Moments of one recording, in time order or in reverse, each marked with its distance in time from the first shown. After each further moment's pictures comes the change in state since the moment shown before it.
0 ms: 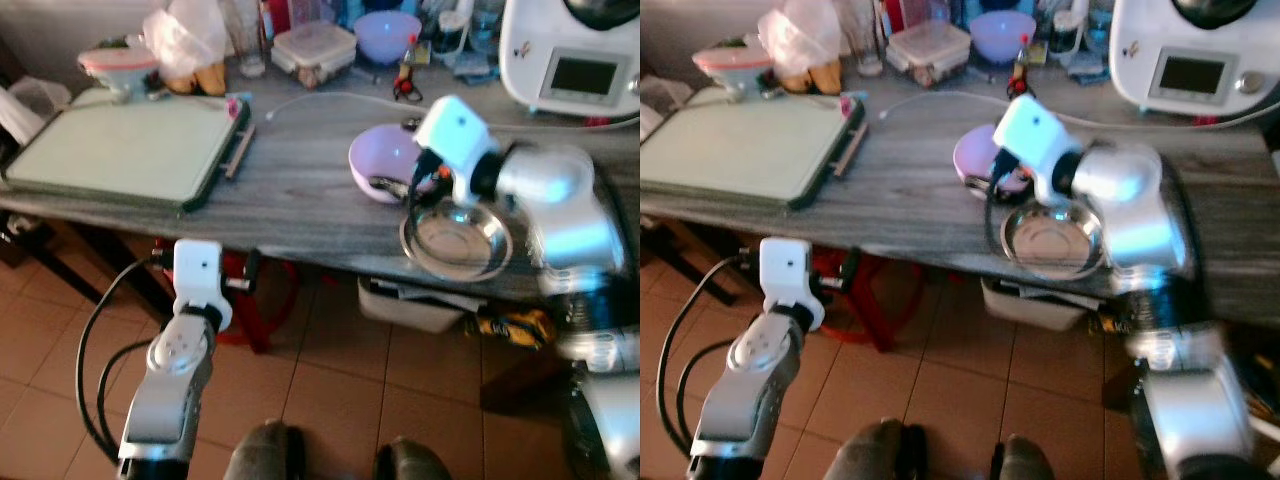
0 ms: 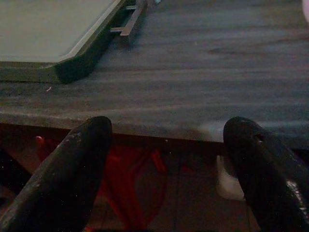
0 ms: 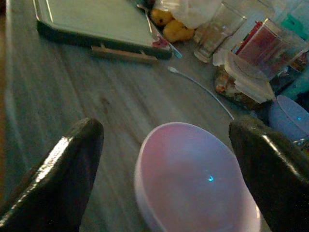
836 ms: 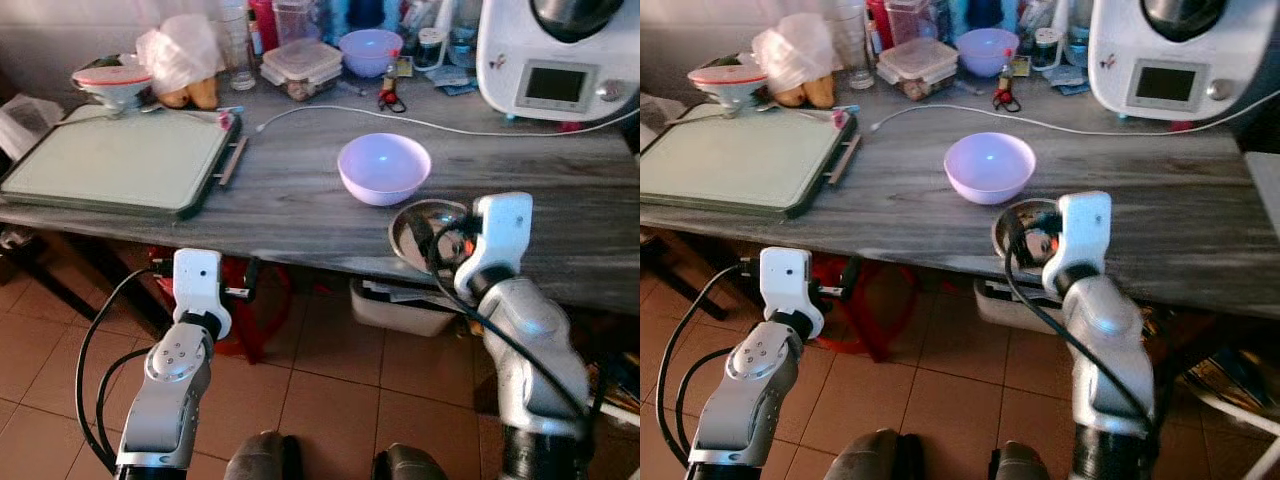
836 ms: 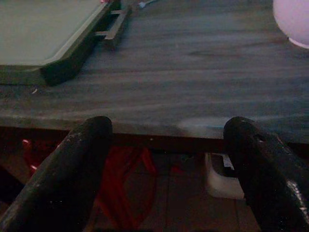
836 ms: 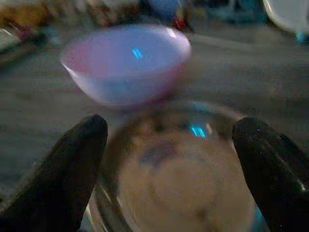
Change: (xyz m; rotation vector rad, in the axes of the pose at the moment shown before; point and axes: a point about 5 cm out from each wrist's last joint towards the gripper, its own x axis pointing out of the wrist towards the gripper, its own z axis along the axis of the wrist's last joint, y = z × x) left arm -0.005 0.001 -0.009 -0.013 0.022 -0.017; right arm -0.042 0.086 -0.074 0.683 0.107 -0.637
